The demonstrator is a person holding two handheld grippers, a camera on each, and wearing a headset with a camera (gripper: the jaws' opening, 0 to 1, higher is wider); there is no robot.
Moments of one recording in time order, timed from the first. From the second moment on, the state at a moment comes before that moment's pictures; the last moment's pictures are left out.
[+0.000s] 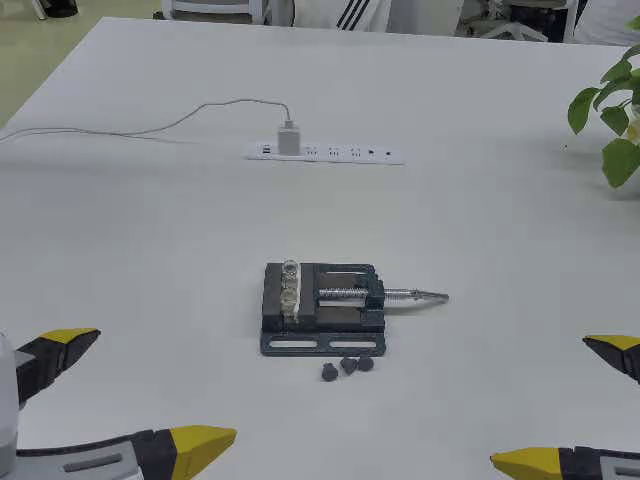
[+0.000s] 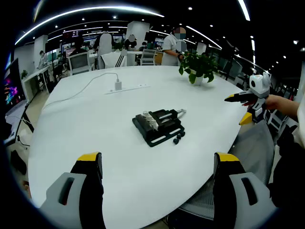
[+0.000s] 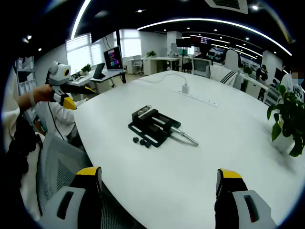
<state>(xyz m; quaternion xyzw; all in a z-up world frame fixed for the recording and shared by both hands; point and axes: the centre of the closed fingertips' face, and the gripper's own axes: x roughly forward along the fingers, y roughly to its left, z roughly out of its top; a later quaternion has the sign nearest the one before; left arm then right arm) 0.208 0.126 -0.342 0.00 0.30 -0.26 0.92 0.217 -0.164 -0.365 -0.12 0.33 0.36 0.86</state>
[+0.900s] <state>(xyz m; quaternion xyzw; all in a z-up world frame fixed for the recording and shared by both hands) 0.214 0.117 -0.339 0.03 0.28 -0.27 0.92 0.220 -0.155 -0.368 -0.13 0.32 0.36 0.87</state>
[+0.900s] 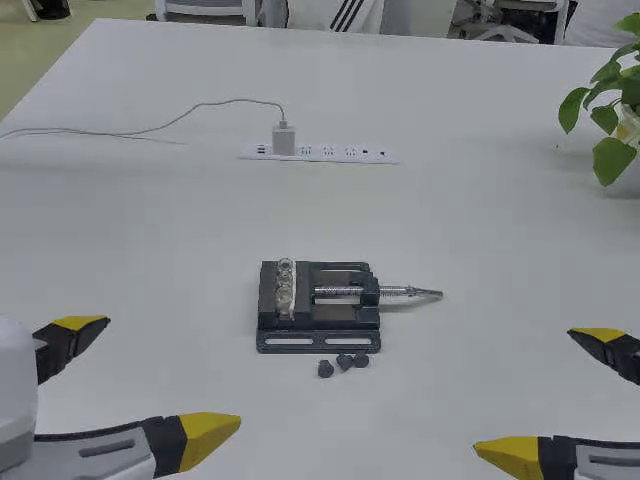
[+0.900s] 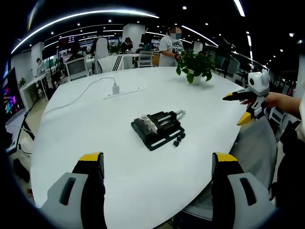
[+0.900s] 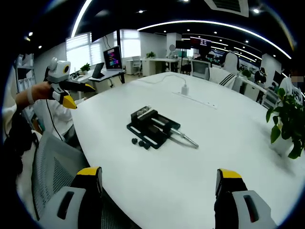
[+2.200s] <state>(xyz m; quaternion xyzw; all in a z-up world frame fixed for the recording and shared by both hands) 0.219 0.113 -0.355 0.04 0.27 -0.29 0.92 0.261 -0.094 -0.415 -0.24 0.32 0.44 0.80</state>
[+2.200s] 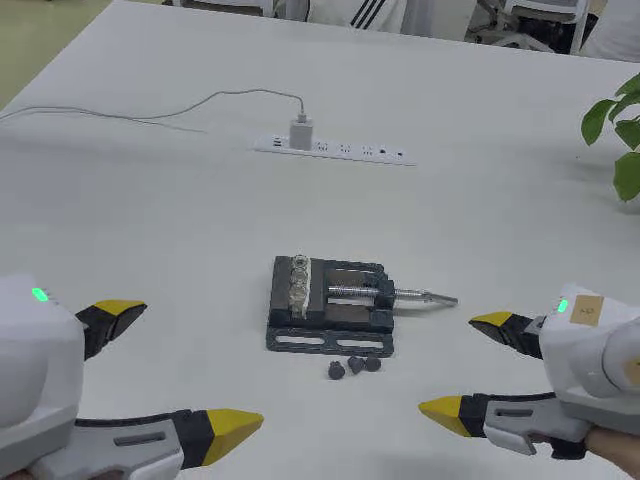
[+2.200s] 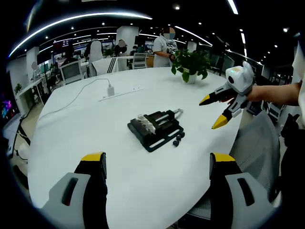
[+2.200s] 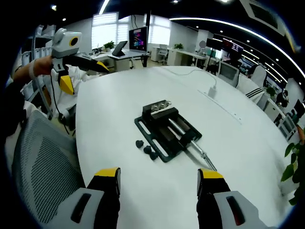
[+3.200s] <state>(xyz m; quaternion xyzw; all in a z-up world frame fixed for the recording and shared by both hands) 0.217 0.110 -0.371 0.03 0.27 -0.29 0.92 0.280 -0.054 -0.462 -0.32 0.33 0.55 0.69</state>
